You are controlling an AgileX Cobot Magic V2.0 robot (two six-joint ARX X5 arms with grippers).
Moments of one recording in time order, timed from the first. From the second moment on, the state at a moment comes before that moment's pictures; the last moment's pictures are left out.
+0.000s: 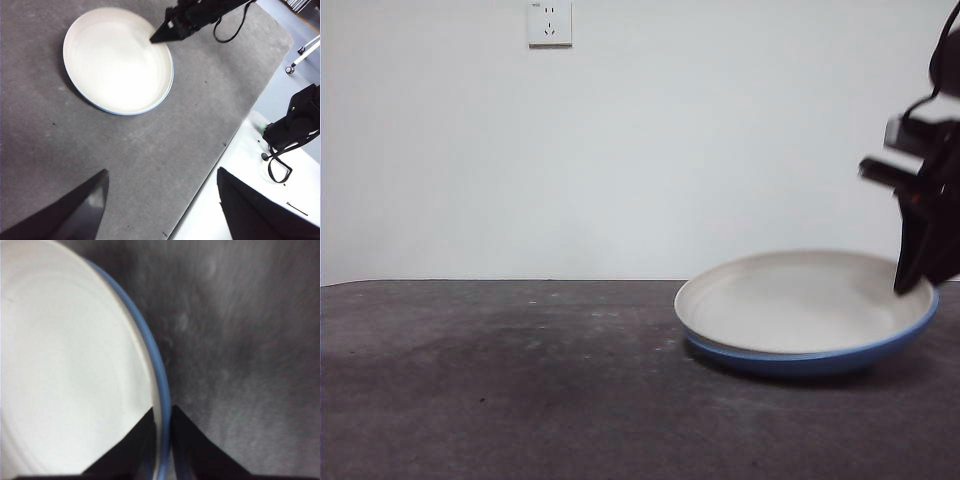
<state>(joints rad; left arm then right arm) -0.53 0.97 1.13 -0.88 0.53 0.00 0.06 1.47 0.89 -0.43 -0.32 0.21</state>
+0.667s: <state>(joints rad) -0.53 0.97 1.13 -0.88 0.53 0.00 0.30 1.36 0.89 -0.27 -0.31 0.38</state>
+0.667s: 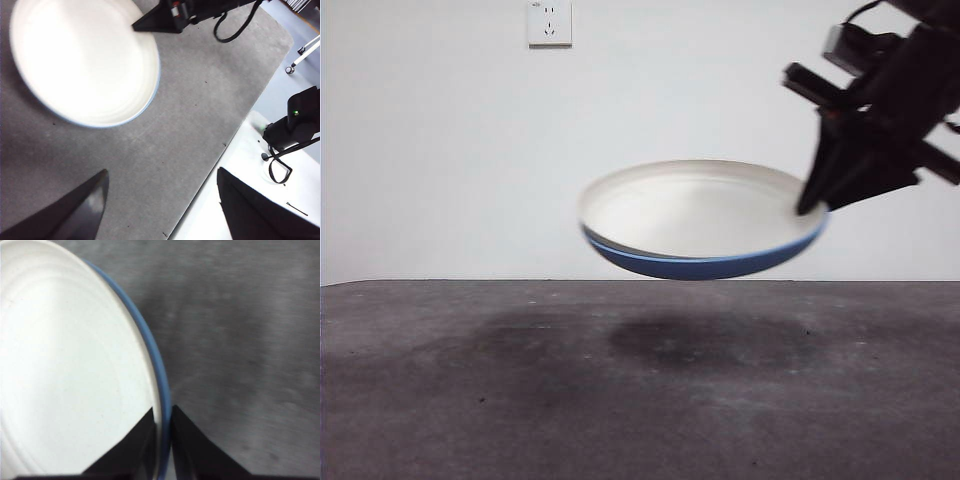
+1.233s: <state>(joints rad) -0.53 0.97 1.13 -0.88 0.53 0.00 0.42 1.67 0.90 -0.04 -0.30 0.56</state>
